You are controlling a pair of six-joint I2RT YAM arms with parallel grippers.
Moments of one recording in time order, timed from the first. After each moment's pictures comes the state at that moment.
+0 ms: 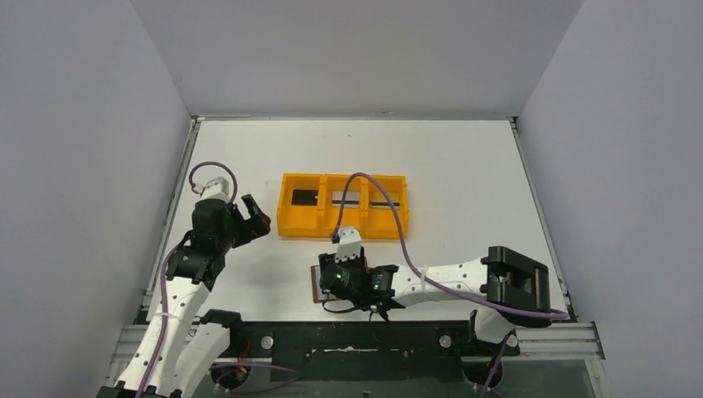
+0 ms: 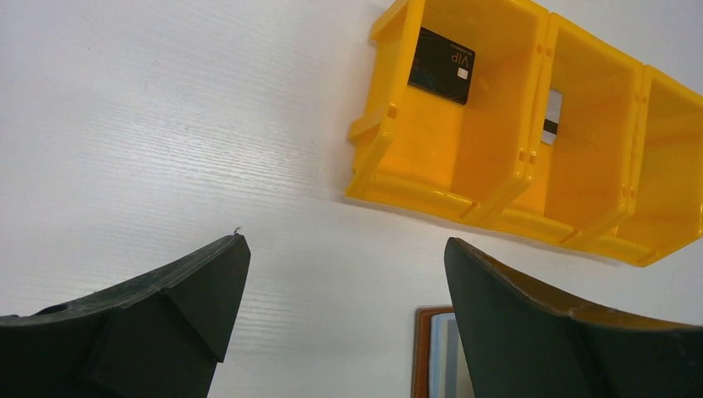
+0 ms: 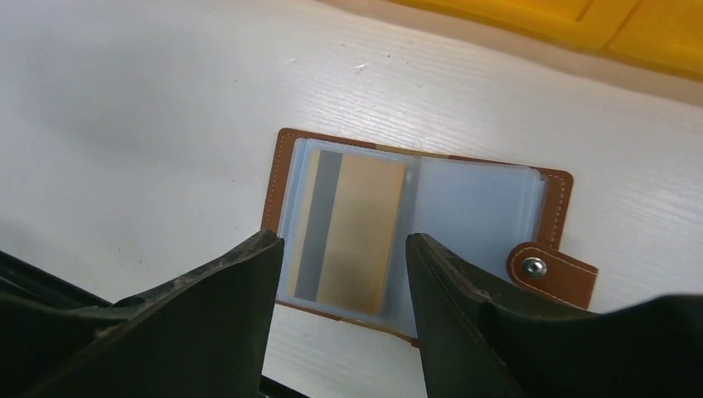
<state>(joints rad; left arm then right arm) -0.16 0.75 0.65 -0.52 -0.04 -0.51 1.34 1.53 0.86 -0.18 0.61 0.87</state>
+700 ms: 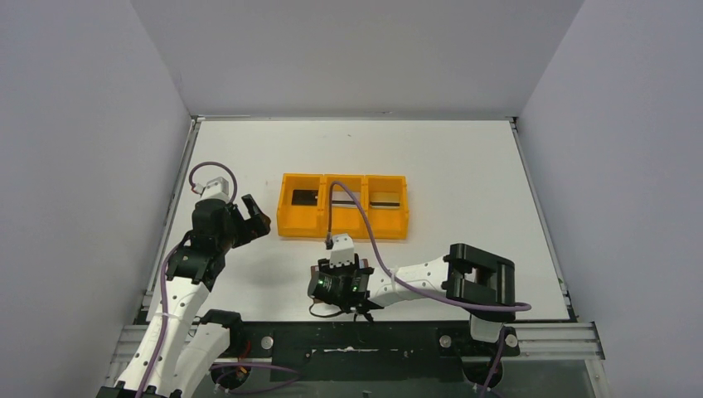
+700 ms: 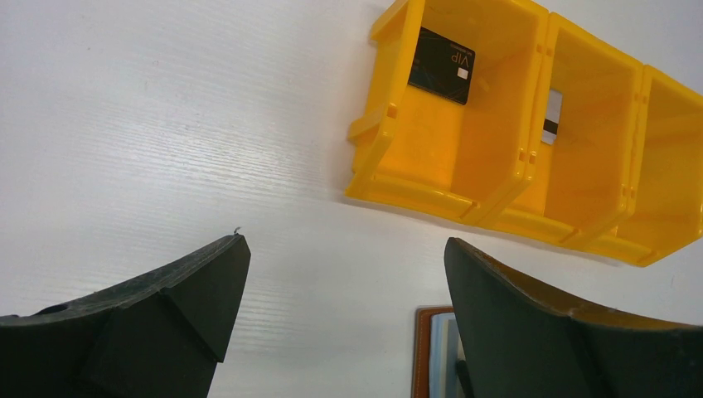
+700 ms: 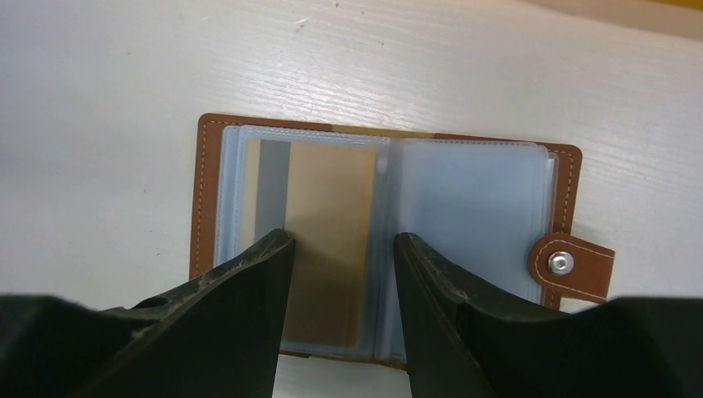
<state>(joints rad) -0.16 0.75 0.65 -0.52 -0.04 -0.51 1.37 1.77 0.99 -0.31 0.68 1.00</state>
